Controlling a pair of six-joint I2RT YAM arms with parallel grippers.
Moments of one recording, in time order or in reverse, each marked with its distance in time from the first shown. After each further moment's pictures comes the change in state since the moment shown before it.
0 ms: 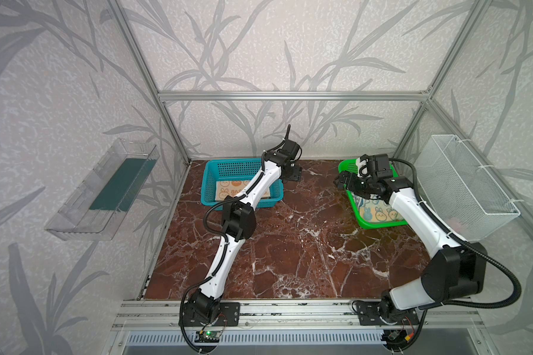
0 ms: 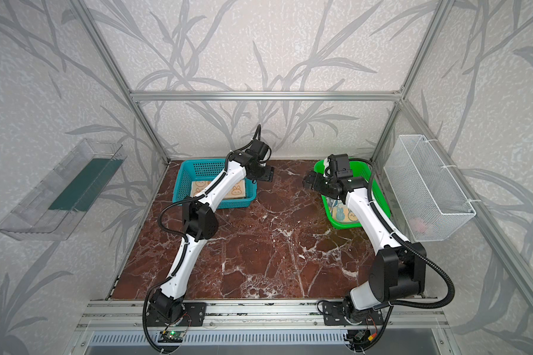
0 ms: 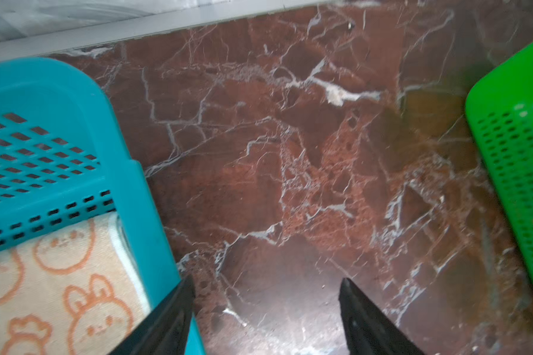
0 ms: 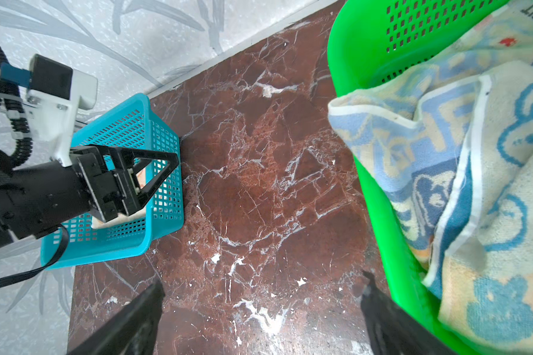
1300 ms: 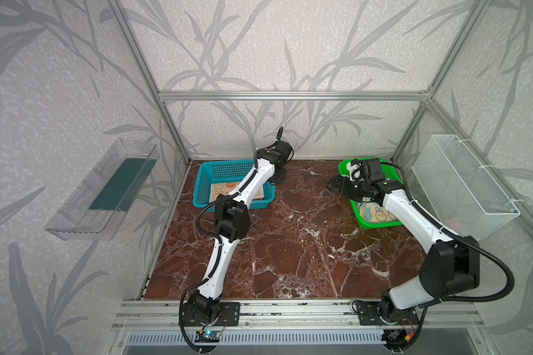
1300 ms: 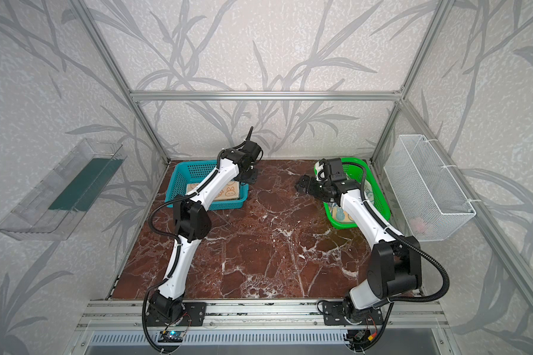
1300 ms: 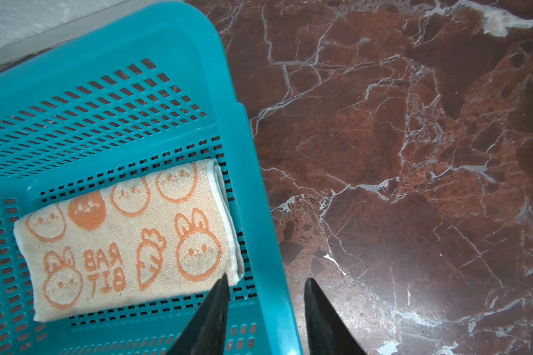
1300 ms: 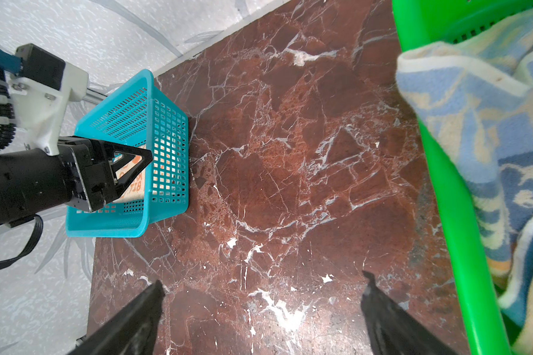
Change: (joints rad) left arm 0.038 -0.093 -0.126 -0.129 -0.216 0.037; right arm 0.032 0.031 -0.045 0.067 -0.084 0.008
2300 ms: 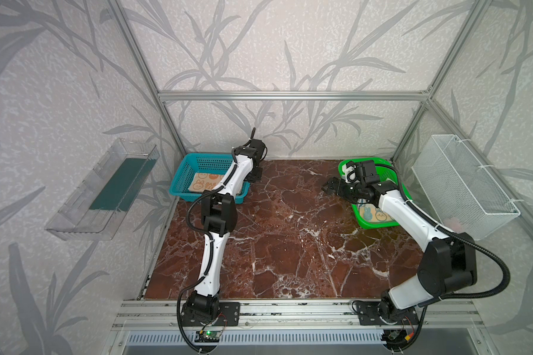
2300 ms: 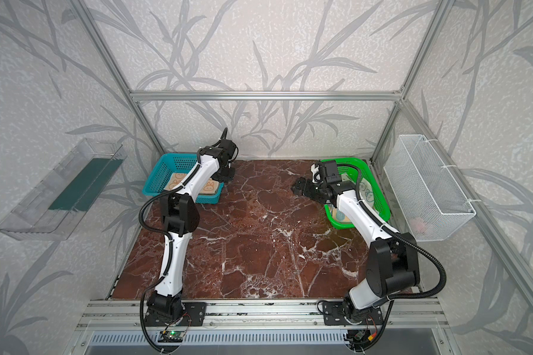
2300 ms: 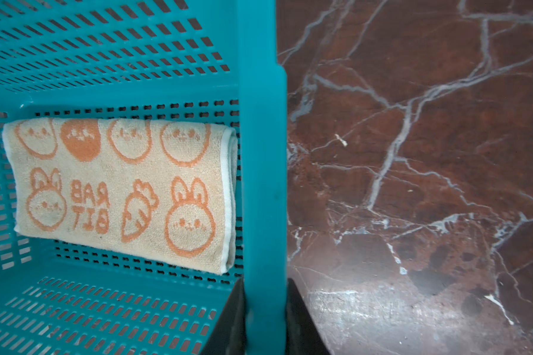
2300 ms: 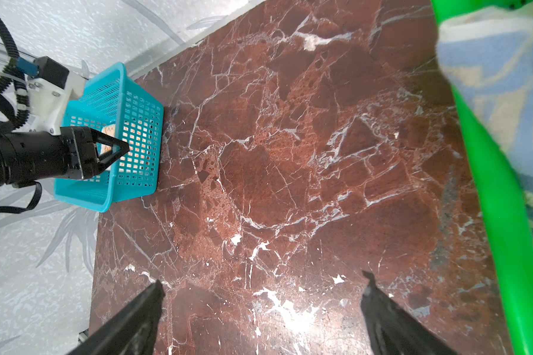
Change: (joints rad) left arm 0.204 -0.001 -0.074 0.000 -0.006 0.086; right arm 0.052 0.027 -0.018 0.036 0.002 0.023
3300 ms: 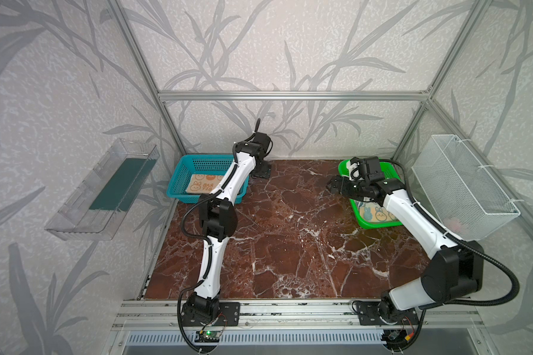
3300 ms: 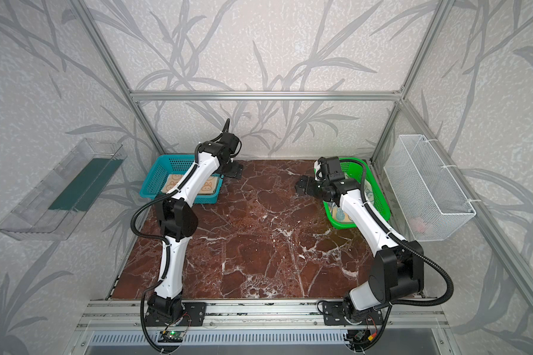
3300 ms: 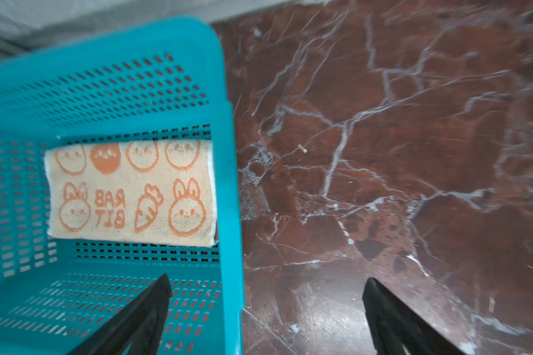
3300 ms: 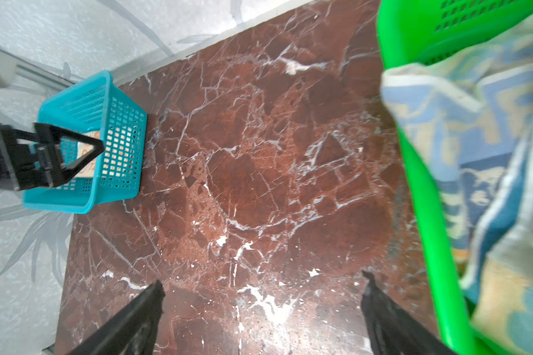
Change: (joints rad) left arm -0.129 -0.145 0.027 -0.019 -0.047 0.026; right arm -0.042 -0.081 0.059 -0.127 0.119 -0.069
